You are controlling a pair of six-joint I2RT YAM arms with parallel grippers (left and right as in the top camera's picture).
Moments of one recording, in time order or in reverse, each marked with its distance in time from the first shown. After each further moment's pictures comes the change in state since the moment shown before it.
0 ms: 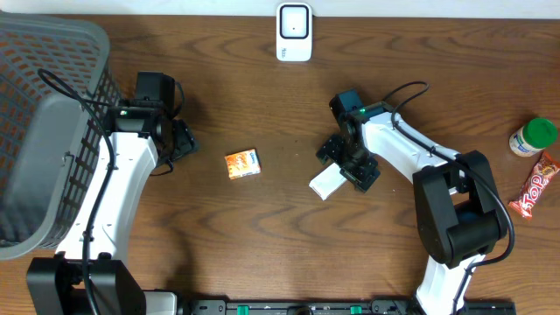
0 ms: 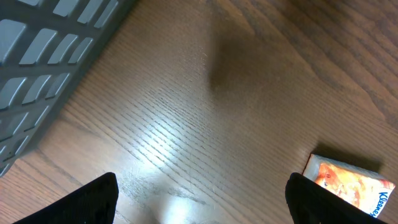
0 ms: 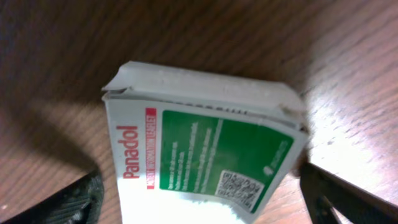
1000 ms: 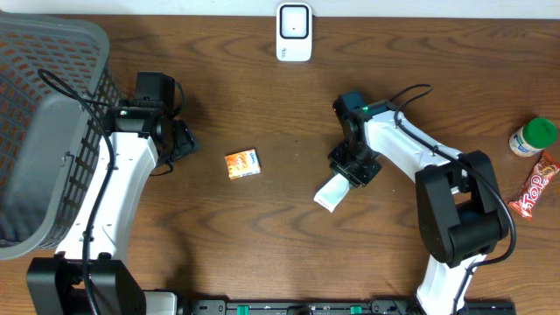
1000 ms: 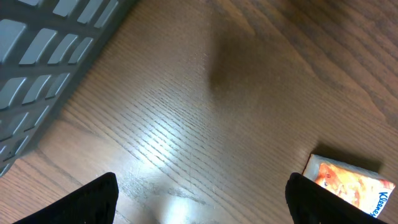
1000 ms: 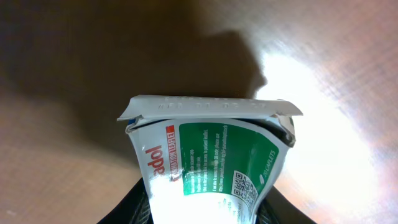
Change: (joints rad) left arm 0.000 0.000 0.000 0.000 0.000 0.000; right arm -0.017 -0.001 0.010 -0.094 -0.041 0.013
